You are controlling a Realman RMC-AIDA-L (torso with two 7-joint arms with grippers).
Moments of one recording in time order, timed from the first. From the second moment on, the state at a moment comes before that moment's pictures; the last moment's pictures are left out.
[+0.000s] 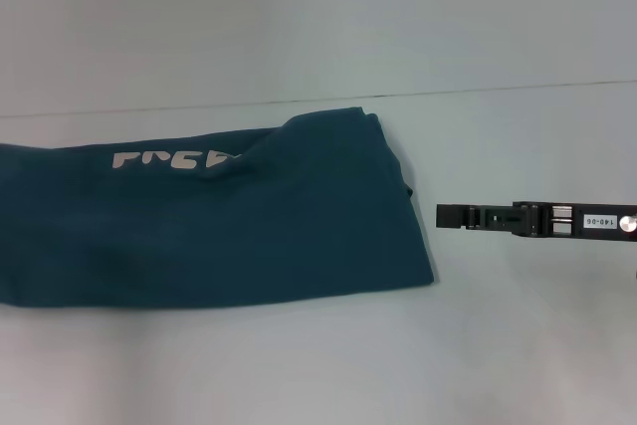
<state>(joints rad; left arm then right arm) -0.55 -2.00 0.70 0.93 2.55 1.05 -2.44 0.54 1.98 -0.70 -0.62 -1.93 -1.59 2.00</state>
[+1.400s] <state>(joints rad) -0.69 -2.16 1.32 1.58 2.86 1.28 -2.64 0.54 1.96 -0.70 -0.57 -2.02 -1.55 2.04</state>
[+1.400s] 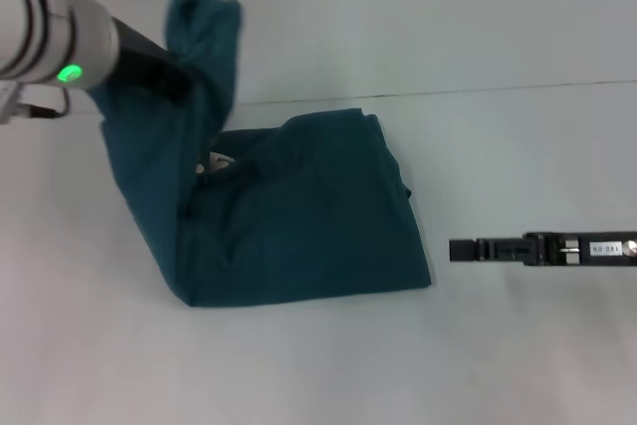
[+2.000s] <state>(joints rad) -0.84 -2.17 1.42 1.33 2.86 1.16 -2.73 0.54 1.95 -0.71 -0.57 -2.08 -1.56 2.07</state>
